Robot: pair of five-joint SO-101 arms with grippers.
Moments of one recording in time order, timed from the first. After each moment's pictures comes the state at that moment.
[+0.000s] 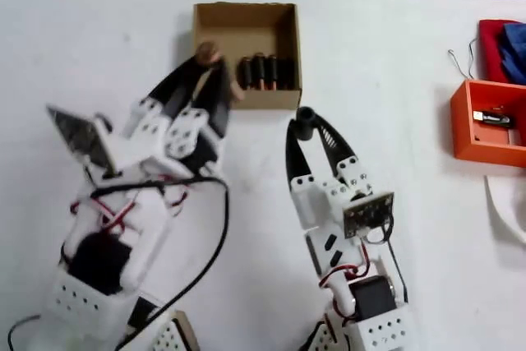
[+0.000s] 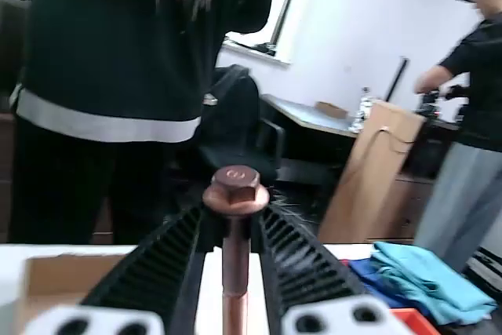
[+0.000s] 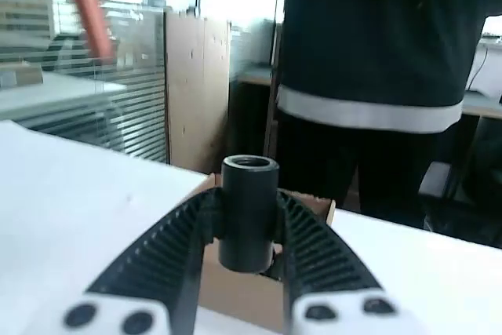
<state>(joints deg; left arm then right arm) 19.9 -64.2 43.3 21.9 20.1 -22.2 -102.2 94.2 9.8 5.7</state>
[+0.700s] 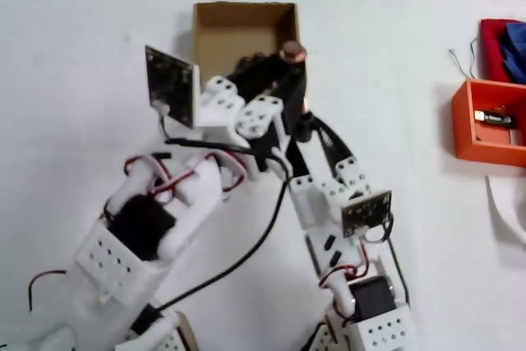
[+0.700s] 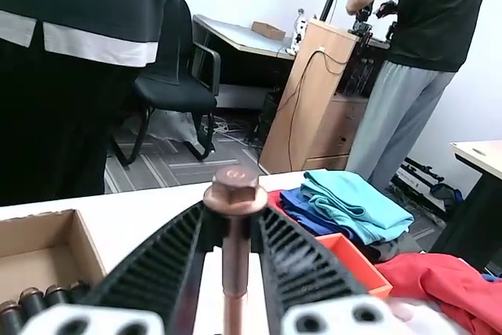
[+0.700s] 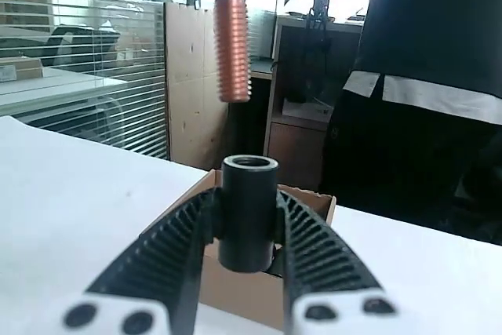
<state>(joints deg) 30.8 -48.3 32.0 25.8 20.1 -22.2 -102.2 94.8 9.8 5.7</state>
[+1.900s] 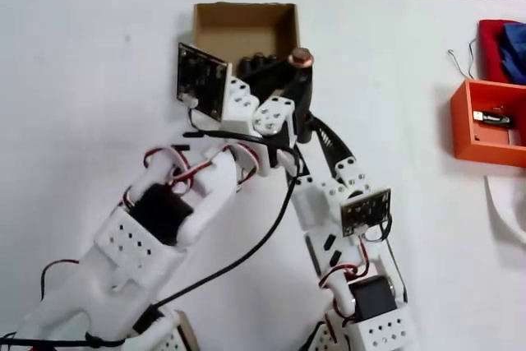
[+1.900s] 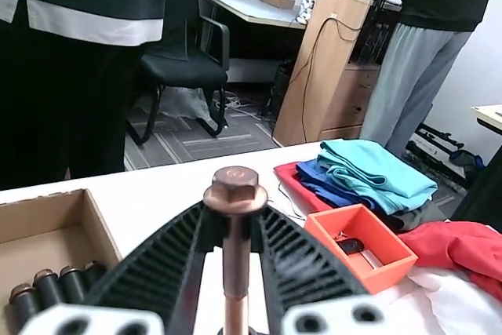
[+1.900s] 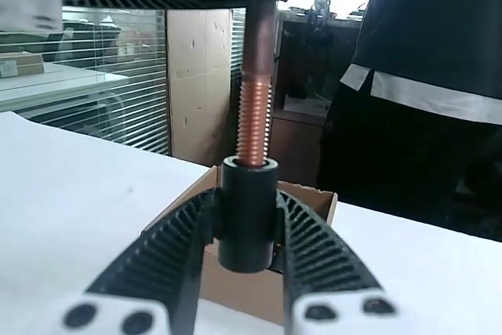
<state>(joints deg) 30.9 -43.5 34.0 23.1 17.0 -22.4 -102.2 93.4 11.8 5.8</state>
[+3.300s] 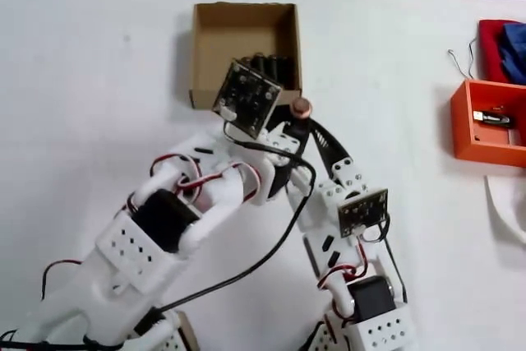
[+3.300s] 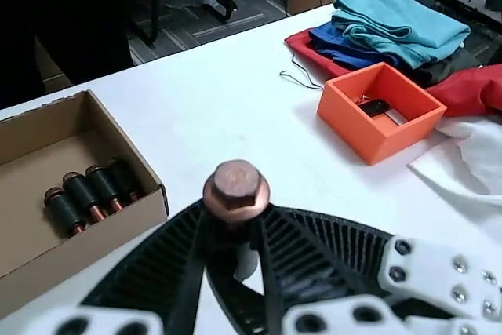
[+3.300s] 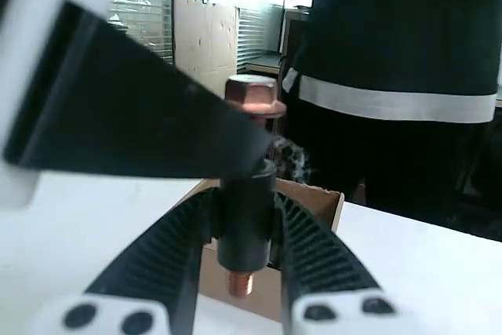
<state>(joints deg) 33.8 -44.1 33.9 43.2 7.7 -22.8 -102.2 93.4 11.8 5.8</state>
